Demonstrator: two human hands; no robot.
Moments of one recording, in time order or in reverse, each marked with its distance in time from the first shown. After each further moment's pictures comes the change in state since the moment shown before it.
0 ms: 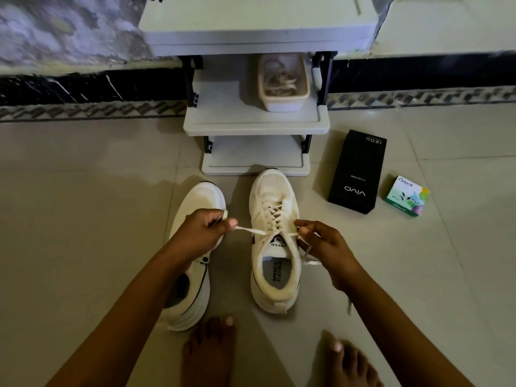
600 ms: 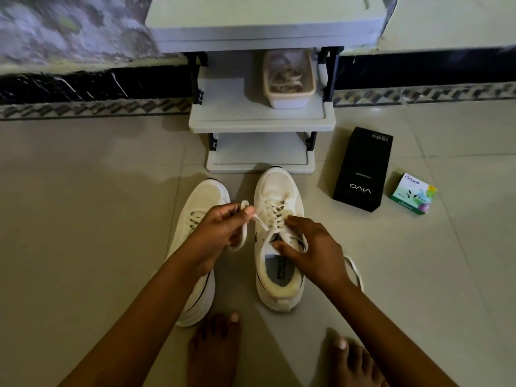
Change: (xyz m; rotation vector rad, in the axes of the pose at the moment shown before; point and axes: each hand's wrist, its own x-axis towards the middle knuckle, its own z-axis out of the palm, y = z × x) left_hand -0.013 0.021 0.014 -0.470 -0.088 -0.005; right_hand -0.013 0.001 0.024 -0.827 0.126 -0.390
